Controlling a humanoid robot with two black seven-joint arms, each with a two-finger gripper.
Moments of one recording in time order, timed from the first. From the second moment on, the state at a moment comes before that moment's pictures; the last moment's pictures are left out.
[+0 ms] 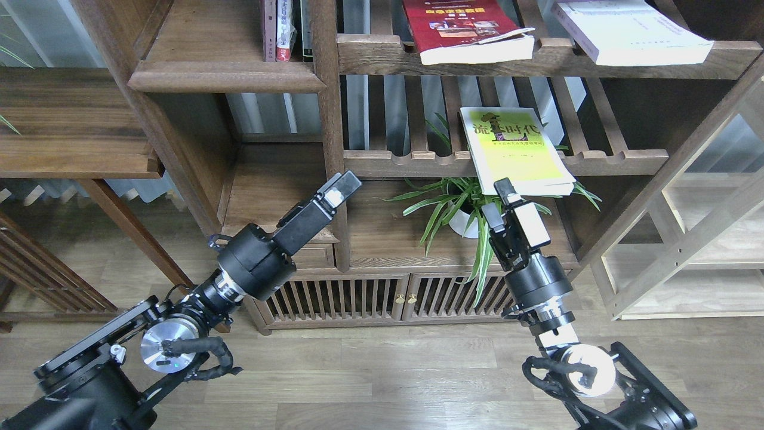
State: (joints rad) left arm -0.35 0.23 -0.74 -1.48 0.06 -0.49 -0.17; right arm 0.01 -0.12 1.16 1.27 0.15 0.58 0.11
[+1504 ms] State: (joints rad) left arm -0.32 0.20 -0.72 -1.47 0.07 -0.49 -0.07; right arm 0.15 -0.10 1.18 1.15 0.24 0.29 0.11
